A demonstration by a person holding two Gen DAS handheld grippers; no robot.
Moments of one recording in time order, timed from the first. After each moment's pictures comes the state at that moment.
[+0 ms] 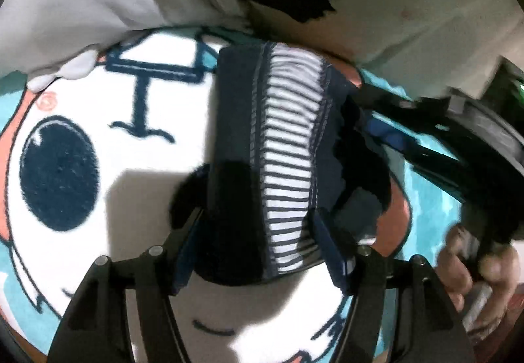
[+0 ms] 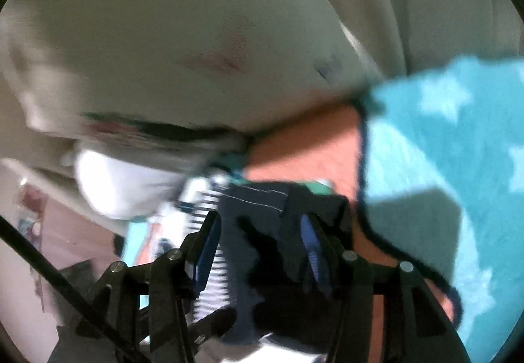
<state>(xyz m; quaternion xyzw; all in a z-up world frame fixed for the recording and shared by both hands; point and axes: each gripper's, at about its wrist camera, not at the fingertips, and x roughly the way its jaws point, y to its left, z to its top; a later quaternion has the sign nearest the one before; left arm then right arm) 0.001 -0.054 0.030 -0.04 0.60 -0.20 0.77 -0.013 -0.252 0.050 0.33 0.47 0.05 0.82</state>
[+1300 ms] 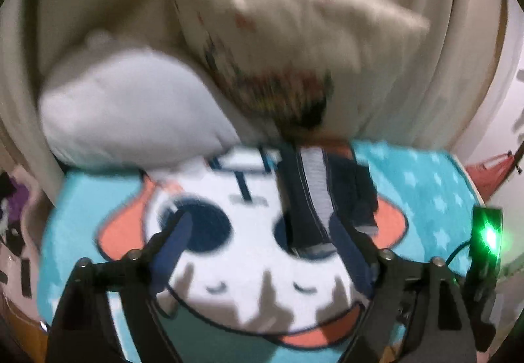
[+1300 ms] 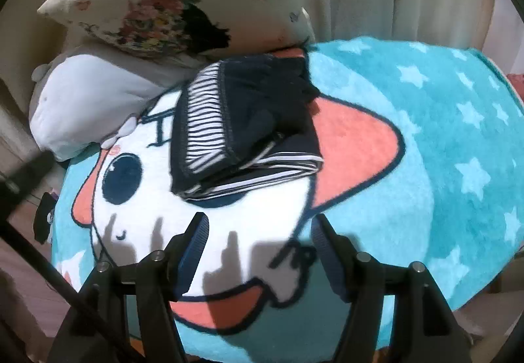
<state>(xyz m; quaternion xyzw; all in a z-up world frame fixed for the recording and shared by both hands) -0.079 0.065 0.164 0.02 0.38 -0.20 0.90 -0.161 -0.119 0.094 0.19 0.47 -0.13 0.85</state>
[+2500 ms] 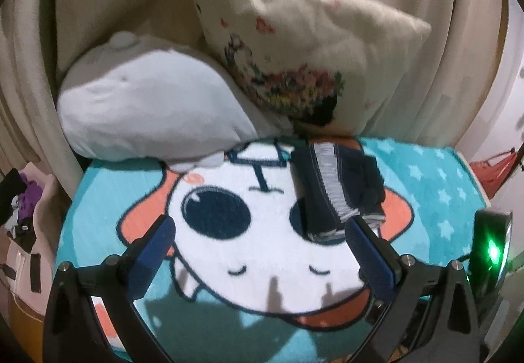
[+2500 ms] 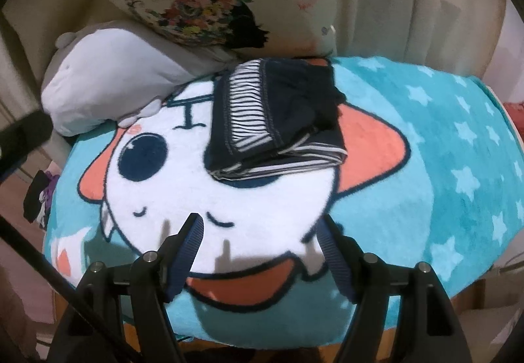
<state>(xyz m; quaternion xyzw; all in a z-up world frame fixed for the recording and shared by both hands) -0.087 0.079 0.161 0.03 0.41 -0.19 0.89 -0.170 -0.079 0.105 0.14 0.48 -0.14 0.86</state>
